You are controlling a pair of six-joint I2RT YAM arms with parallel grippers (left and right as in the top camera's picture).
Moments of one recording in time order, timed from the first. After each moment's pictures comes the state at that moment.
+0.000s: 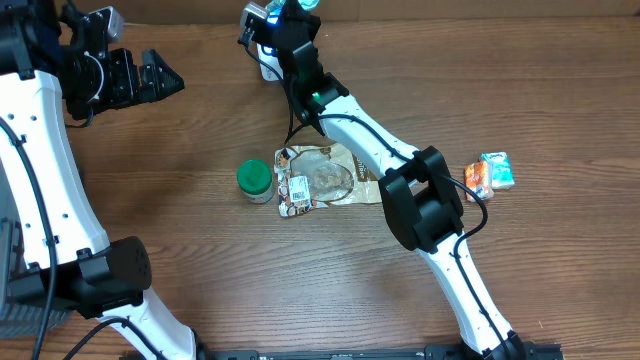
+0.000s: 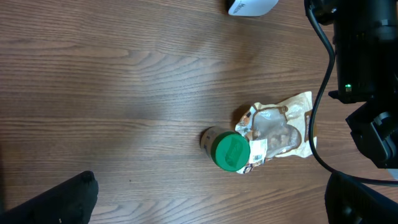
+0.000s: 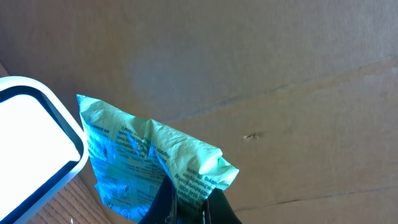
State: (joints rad) left arm 0.25 1.95 2.41 -1.69 0.36 0.06; right arm 0.59 2.58 2.22 0.24 0.52 -1.11
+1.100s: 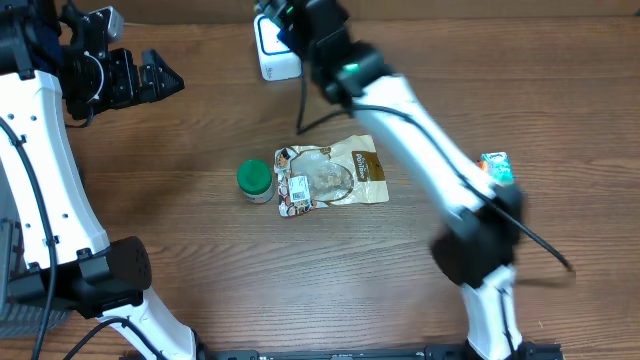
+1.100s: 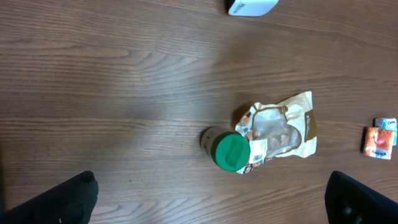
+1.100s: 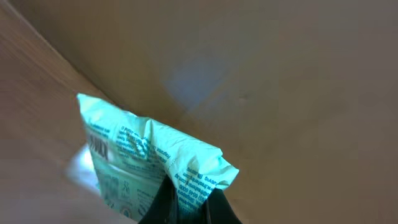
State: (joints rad) left arm 0.25 1.95 2.41 -1.69 0.36 0.06; right arm 0.58 2.13 2.22 -0.53 0.31 -0.37
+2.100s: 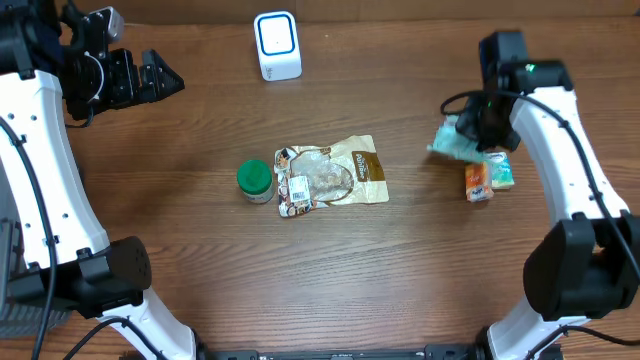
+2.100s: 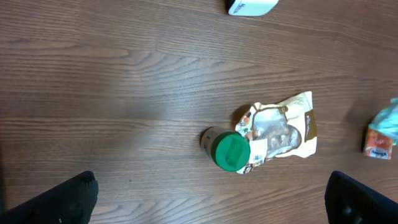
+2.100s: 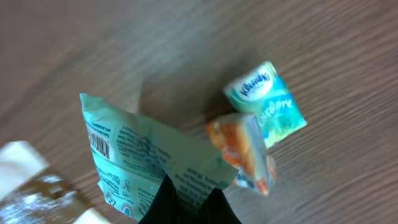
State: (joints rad) left arm 0.25 1.95 2.41 -1.69 0.36 0.06; right arm 0.03 1.84 1.58 -1.13 0.15 0.53
